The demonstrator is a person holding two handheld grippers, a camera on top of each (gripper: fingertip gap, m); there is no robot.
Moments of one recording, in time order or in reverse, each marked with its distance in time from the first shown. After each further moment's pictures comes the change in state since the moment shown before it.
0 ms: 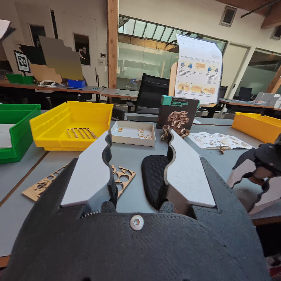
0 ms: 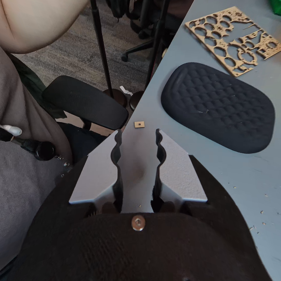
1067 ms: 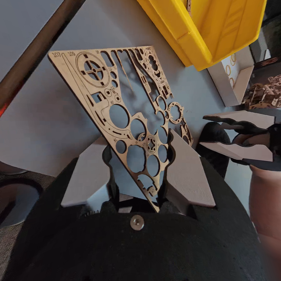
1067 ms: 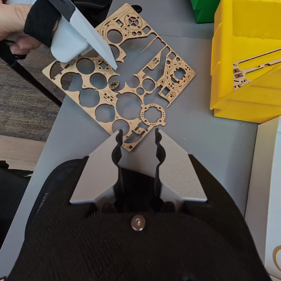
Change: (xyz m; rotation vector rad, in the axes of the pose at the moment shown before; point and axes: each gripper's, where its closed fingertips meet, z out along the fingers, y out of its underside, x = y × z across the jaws) left arm -0.138 0.148 0.015 -0.843 -0.337 -0.699; right arm 0.206 -0.089 0.127 -0.030 0.102 0.245
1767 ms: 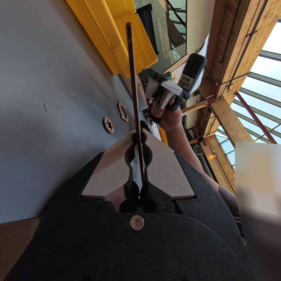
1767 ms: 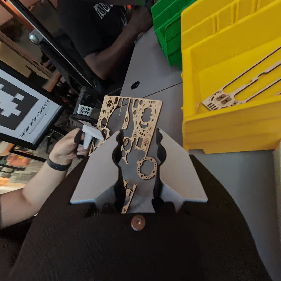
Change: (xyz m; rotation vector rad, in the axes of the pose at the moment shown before) left arm 0.025 0.011 -0.019 0.156 0.796 -0.136; right arm 0.053 -0.071 0.012 0.277 -0.264 0.460
